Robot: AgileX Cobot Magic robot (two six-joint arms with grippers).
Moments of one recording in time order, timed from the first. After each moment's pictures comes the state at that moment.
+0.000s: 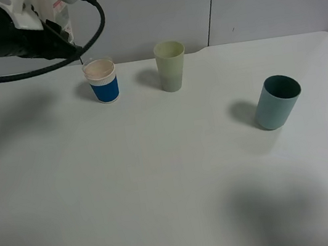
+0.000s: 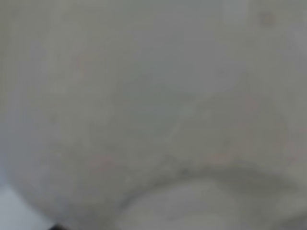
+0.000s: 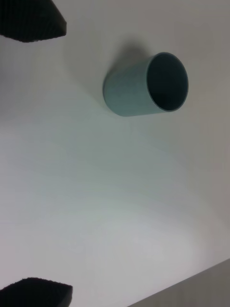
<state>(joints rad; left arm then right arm) -0.50 1.51 -0.93 -1.65 -0.39 1.99 -0.08 0.00 -0.51 0.01 1.07 -0.07</state>
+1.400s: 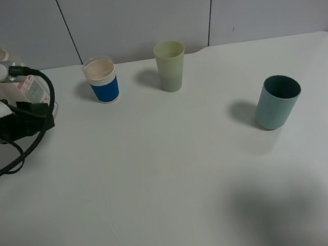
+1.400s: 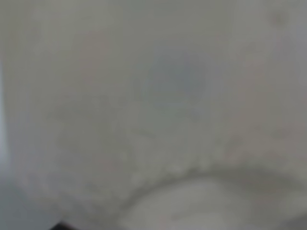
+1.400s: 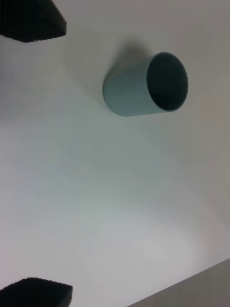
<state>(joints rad) -0.26 1.37 -0.35 -0.04 -0.48 -0.01 -0.08 0.00 -0.51 0.01 1.07 -0.07</state>
